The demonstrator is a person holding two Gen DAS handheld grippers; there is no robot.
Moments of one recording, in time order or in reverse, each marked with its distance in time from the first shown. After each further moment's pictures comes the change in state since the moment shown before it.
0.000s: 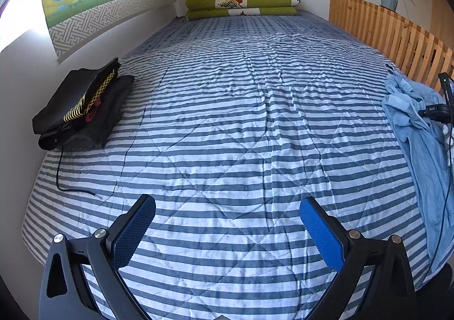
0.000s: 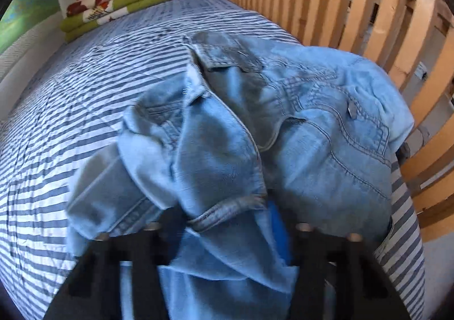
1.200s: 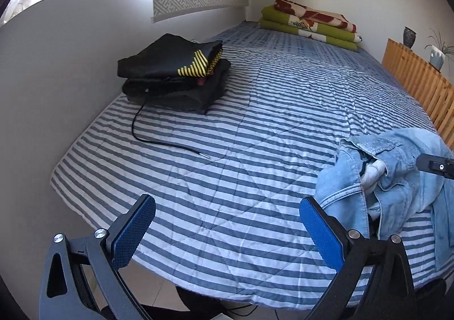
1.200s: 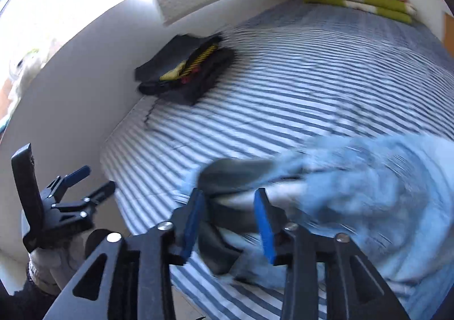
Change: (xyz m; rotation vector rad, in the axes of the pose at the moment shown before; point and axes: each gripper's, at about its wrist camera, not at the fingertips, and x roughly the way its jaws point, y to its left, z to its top) left arm -0.078 0.179 -0.086 -0.275 -0.044 0.099; right arm -0.191 0.313 -0.185 -0.496 0.056 0.654
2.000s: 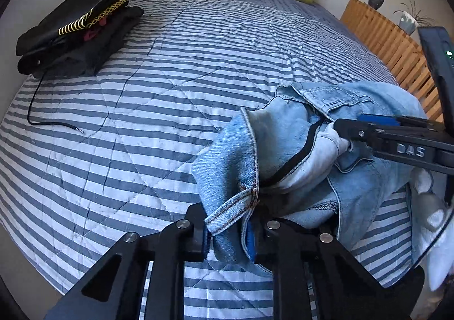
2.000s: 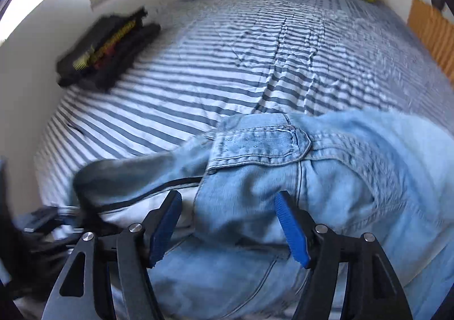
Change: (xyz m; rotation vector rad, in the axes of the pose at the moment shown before) left arm 0.090 -0.106 0.000 0.077 0.232 -0.247; right arm 0.090 -0.044 0.029 -0.062 0.178 -0.292
